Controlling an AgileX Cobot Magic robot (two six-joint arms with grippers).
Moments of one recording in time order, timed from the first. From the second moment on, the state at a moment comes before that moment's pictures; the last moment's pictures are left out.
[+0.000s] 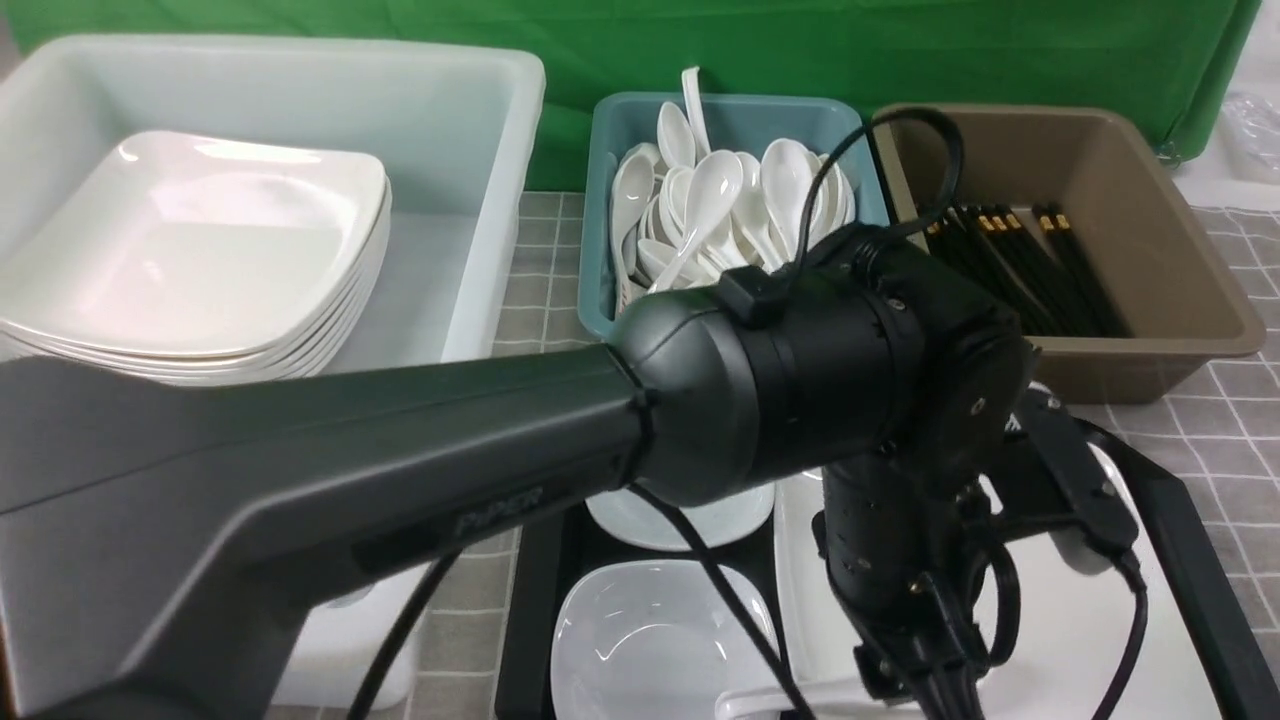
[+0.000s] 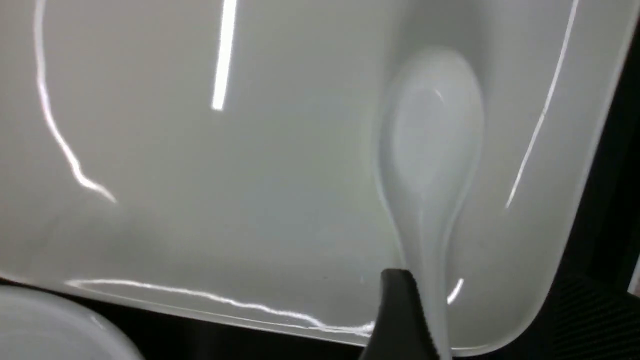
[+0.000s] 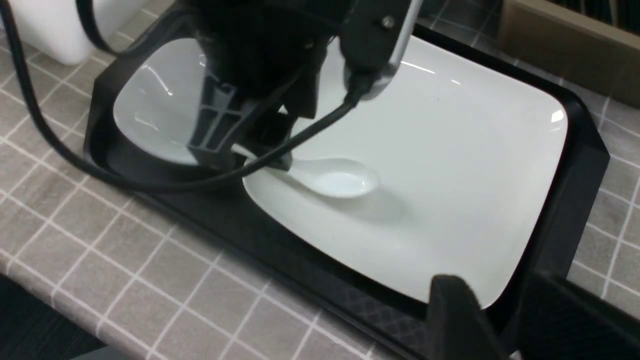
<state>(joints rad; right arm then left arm) 0.42 0.41 -0.82 0.05 1.07 -0.07 -1.01 2.03 -1.67 -0.07 1.06 0.44</state>
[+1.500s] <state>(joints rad) 0.42 0.41 -0.82 0.05 1.05 -0.07 -0.67 2.02 -1.95 0.13 0.59 0.26</state>
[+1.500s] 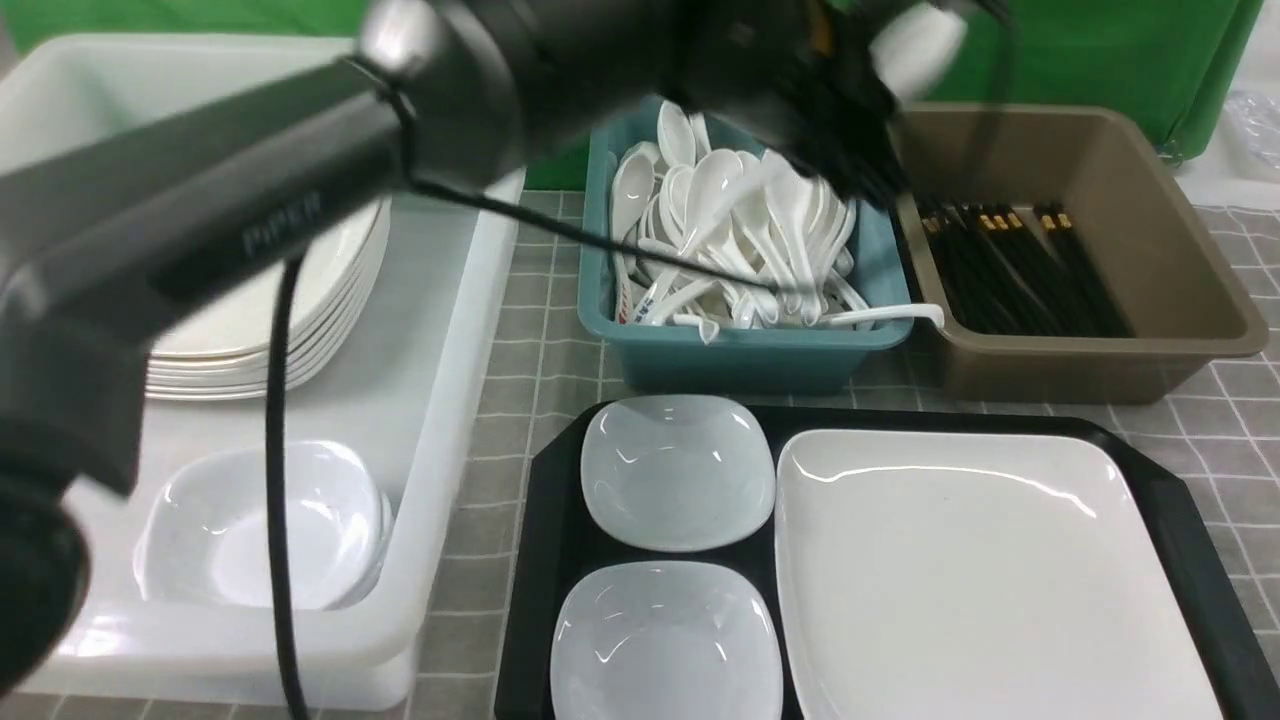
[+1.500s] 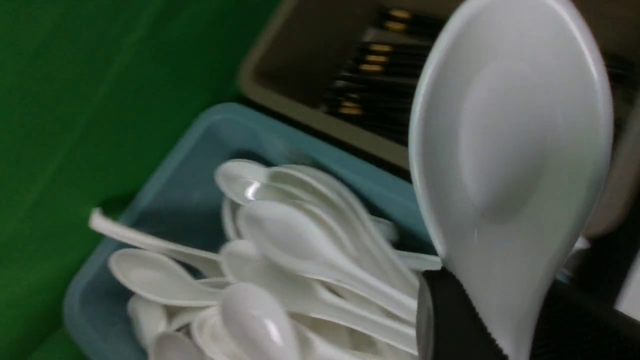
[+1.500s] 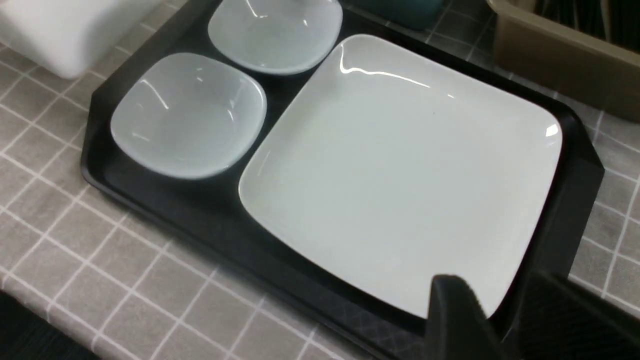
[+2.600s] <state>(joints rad) 0.42 0.49 -0.82 0.05 1.01 -0.04 -0.58 1.57 -1.78 -0.08 0.82 0.28</state>
